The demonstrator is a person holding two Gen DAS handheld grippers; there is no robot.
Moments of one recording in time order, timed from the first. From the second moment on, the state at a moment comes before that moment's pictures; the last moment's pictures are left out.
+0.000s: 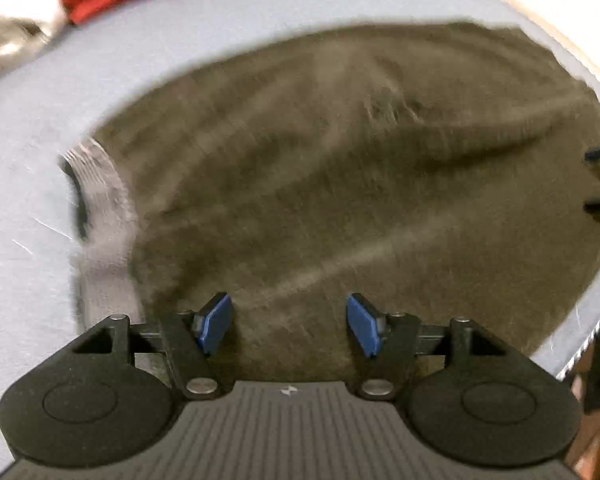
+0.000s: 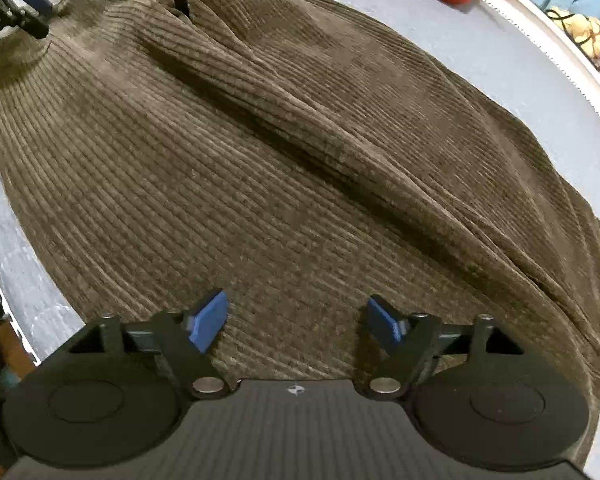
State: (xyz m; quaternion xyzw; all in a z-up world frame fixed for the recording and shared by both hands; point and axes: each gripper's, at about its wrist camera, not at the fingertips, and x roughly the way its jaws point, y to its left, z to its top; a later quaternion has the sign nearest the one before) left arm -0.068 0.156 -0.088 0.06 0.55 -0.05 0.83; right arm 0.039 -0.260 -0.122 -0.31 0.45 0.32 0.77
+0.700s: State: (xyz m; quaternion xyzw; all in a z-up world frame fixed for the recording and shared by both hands) left arm -0.015 0.117 -0.020 0.03 0.41 -0.01 0.91; right arm 0.043 -0.277 -0.027 -0.21 0.35 0.28 0.87
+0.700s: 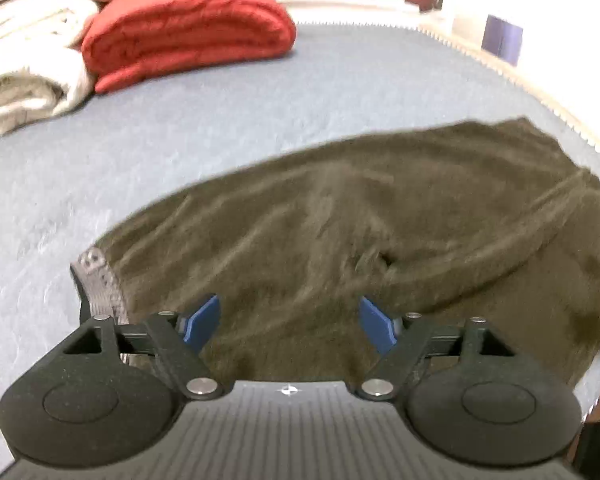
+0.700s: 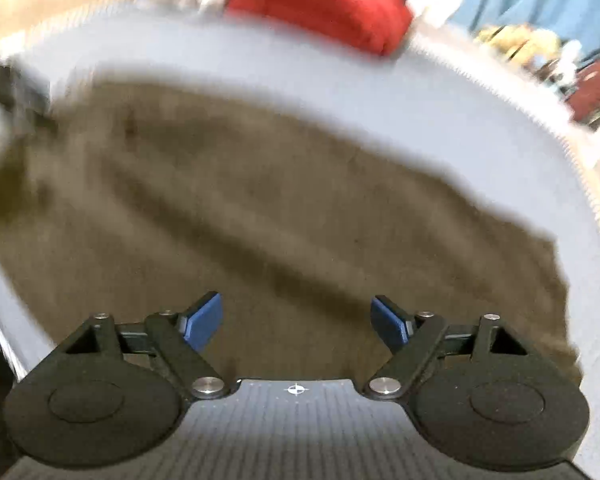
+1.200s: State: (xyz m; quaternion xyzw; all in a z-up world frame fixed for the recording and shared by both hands) left arm 0.024 0.107 -0.013 -0.05 0.39 0.01 0.92; right arm 0.046 -0.253 0.043 0.02 0.26 0.22 0.94
